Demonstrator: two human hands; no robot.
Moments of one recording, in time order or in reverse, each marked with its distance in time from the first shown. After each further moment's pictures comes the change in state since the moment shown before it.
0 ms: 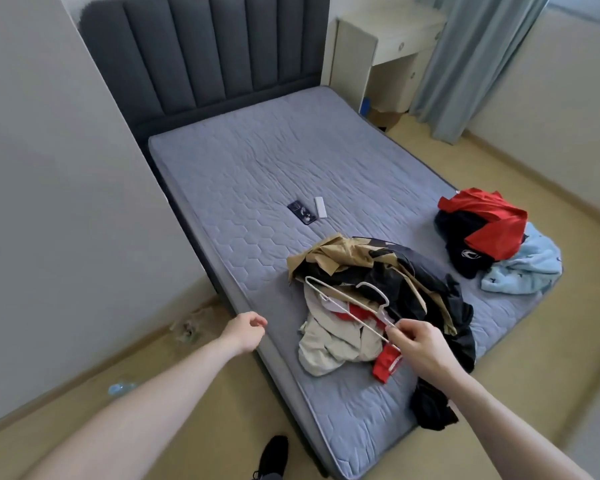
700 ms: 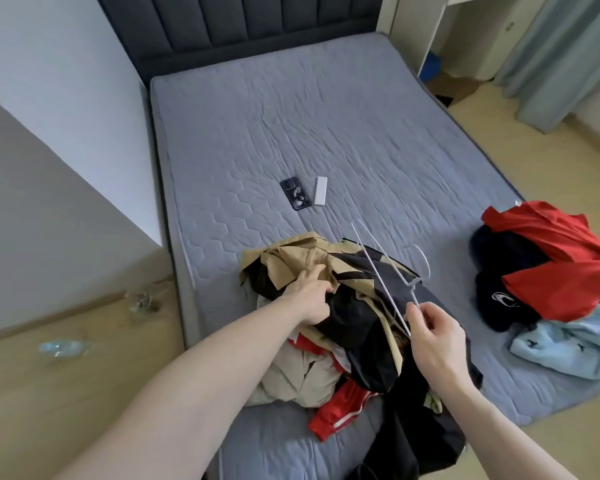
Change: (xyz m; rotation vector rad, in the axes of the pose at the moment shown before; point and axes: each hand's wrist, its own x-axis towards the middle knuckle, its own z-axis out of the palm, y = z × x) left_hand 0.263 0.273 0.237 0.553 -0.059 0.175; right_hand 0.313 0.175 -0.099 0.187 0.103 0.002
